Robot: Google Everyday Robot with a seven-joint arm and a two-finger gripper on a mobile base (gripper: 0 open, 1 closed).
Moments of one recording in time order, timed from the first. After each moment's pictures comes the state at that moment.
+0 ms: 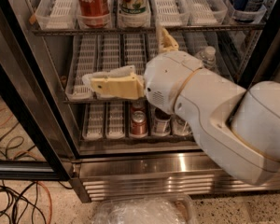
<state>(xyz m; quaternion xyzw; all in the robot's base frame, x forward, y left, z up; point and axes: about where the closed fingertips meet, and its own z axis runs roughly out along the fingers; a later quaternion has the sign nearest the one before) 0.476 0.025 1.023 -0.31 0.62 0.22 0.69</state>
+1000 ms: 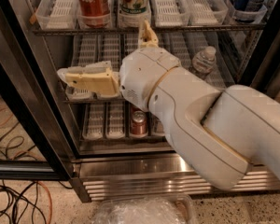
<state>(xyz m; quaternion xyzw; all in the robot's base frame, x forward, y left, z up) 0.475 0.058 1.040 -0.31 0.59 0.21 0.72</state>
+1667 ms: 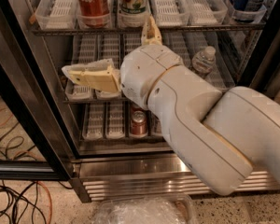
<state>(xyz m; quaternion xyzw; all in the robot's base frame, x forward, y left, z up) 0.480 0.049 1.042 -0.30 0.60 0.16 0.72</state>
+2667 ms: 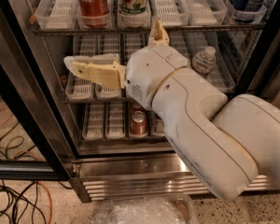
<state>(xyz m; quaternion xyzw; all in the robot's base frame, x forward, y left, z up) 0.478 0.040 1.048 -0.25 0.61 0.20 0.73</state>
